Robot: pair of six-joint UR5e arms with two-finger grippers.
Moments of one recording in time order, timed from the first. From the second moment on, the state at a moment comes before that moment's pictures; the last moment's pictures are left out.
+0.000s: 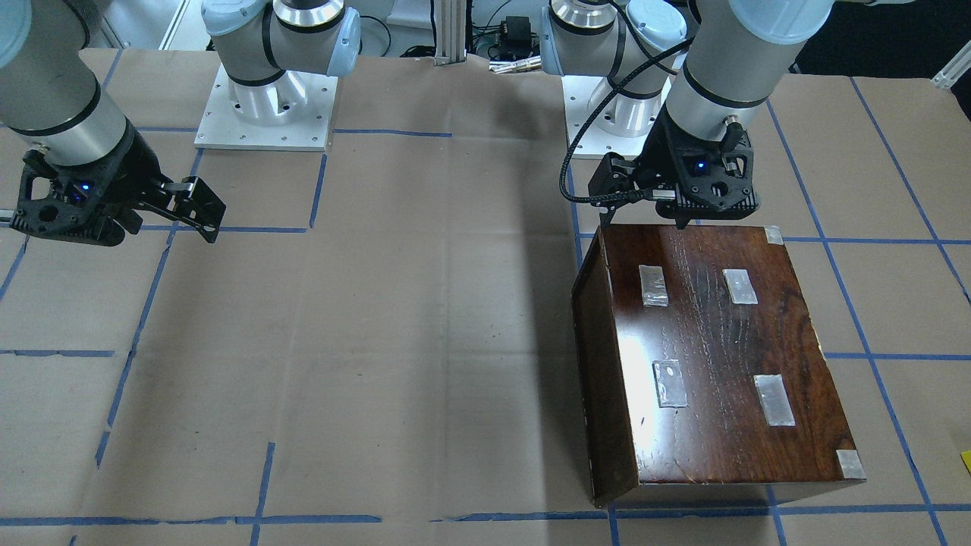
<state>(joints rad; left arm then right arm) -1.58 -1.61 -1.61 -1.51 1.55 -0.01 1.43 -1.52 1.65 -1.63 -1.57 -0.03</state>
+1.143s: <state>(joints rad) -1.50 -1.61 -1.58 -1.51 1.54 0.01 1.43 -1.52 1.65 -1.63 -1.57 -0.03</state>
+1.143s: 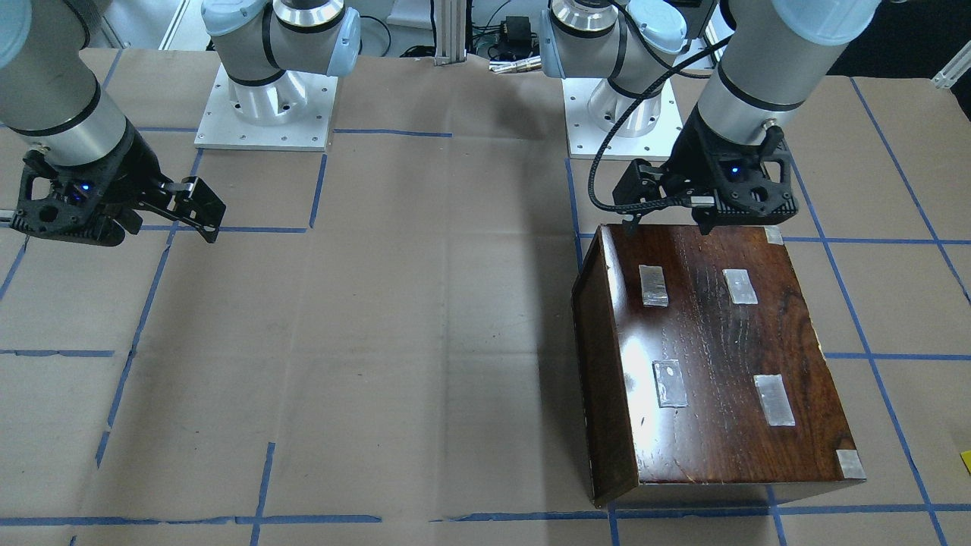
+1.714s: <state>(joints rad) -1.30 -1.62 -1.54 -1.51 1.45 0.14 1.43 -1.52 1.65 -1.63 -1.57 -0.03</state>
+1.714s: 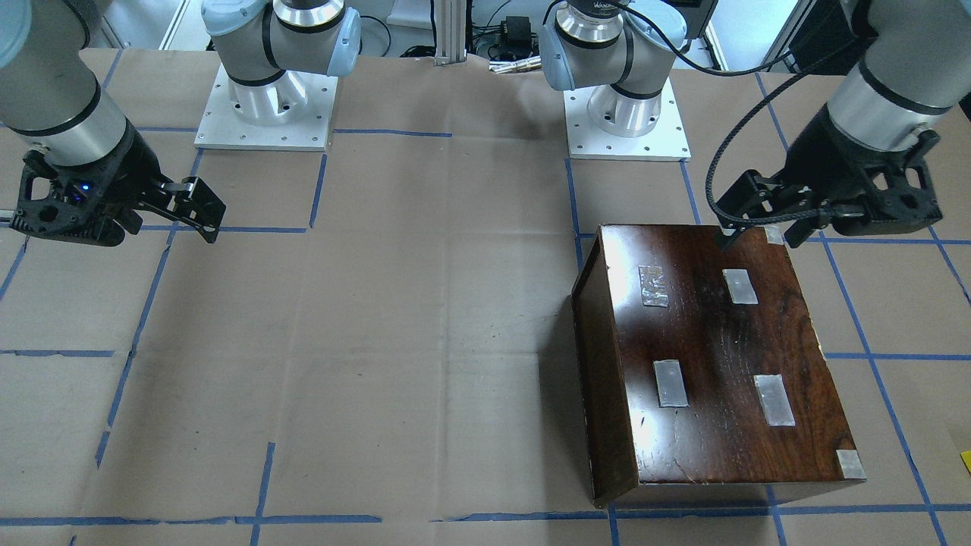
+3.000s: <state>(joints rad) -0.98 -1.79 -1.51 -1.49 1.31 0.68 1.43 -1.52 1.65 -1.63 -1.57 -0.03</state>
